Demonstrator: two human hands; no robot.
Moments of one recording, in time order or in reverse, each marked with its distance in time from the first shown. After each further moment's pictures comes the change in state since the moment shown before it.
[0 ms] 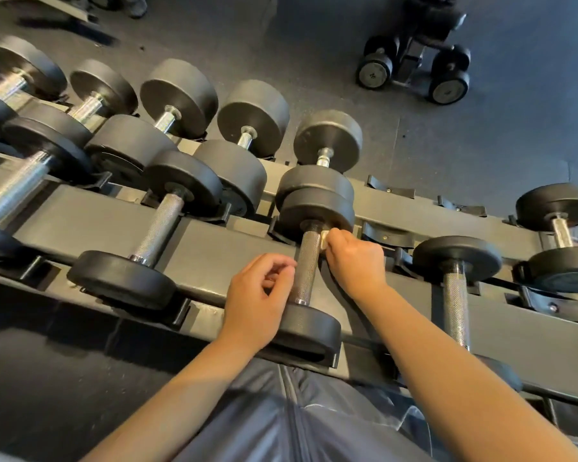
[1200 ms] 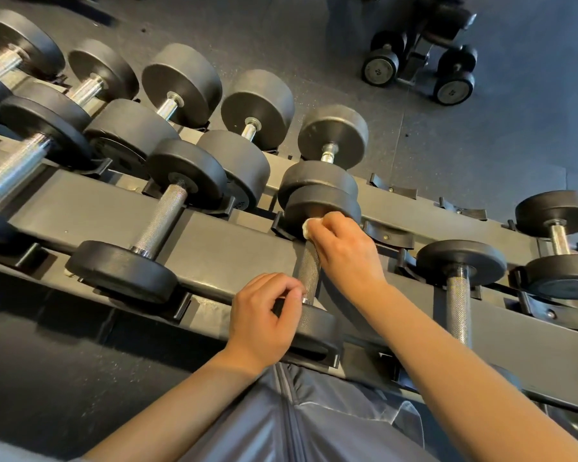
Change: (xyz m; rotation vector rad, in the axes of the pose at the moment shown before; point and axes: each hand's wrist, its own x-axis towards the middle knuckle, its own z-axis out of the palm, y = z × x) left_hand -0.016 -0.018 0.008 0.120 0.109 0.270; right_hand 0.010 -0.018 -0.027 0.148 -0.065 -0.116
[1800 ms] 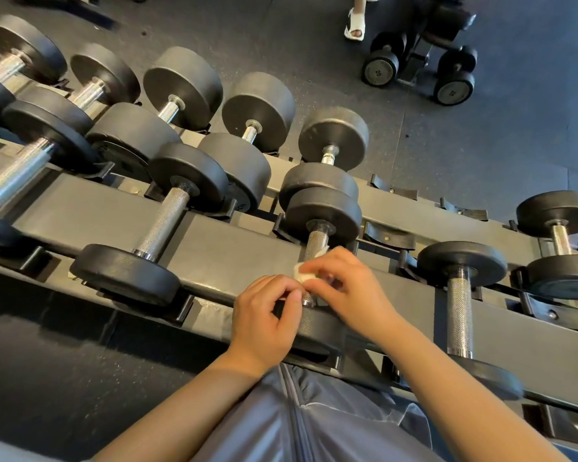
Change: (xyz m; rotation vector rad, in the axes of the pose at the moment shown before) left_hand -0.001 -0.002 0.001 -0.009 0.016 0.002; right_hand -0.038 -0.018 -0.028 0.792 -0.263 0.241
